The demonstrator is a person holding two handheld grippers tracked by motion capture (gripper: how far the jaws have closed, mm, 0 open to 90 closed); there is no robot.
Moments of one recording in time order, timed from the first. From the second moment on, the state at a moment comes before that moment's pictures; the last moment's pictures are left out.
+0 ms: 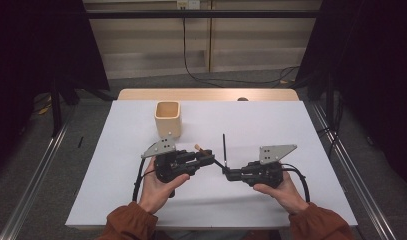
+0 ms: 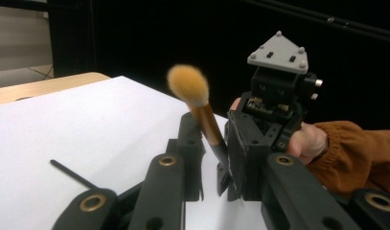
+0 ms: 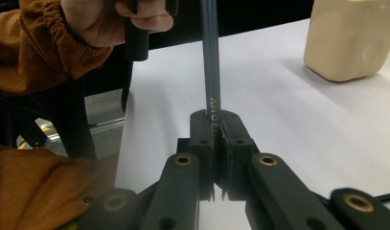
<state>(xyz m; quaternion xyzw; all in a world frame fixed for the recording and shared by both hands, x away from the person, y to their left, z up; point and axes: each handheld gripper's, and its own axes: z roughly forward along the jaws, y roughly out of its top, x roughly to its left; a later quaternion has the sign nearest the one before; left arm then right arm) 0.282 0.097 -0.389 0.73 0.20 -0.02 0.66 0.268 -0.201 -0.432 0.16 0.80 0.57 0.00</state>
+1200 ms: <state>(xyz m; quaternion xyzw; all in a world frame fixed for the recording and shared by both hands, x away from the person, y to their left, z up) 0.280 0.095 -0.382 0.74 0.20 0.00 0.64 0.269 -0.201 -0.432 0.21 0.79 0.58 0.01</state>
